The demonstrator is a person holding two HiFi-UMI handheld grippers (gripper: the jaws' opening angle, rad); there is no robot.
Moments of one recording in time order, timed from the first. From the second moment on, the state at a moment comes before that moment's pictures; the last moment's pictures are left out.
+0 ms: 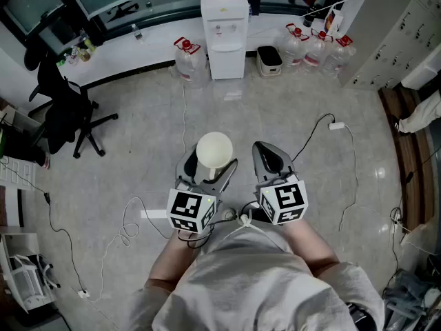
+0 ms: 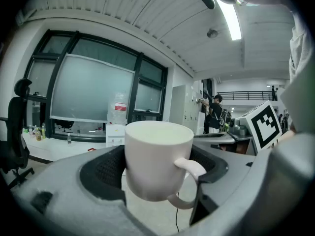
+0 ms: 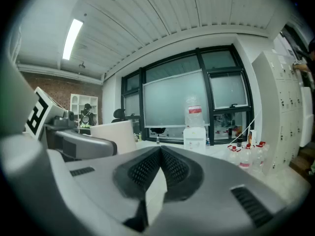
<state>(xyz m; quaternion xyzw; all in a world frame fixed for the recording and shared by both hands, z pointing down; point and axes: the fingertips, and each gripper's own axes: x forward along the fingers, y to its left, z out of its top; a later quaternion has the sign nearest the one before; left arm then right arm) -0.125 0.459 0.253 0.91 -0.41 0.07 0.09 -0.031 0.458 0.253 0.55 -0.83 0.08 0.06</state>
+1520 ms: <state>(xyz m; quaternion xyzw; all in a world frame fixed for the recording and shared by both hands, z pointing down) -0.074 0.324 0.226 0.91 -0.42 -0.01 0.04 0.024 0.268 0.248 0.52 -0.85 0.10 0.01</state>
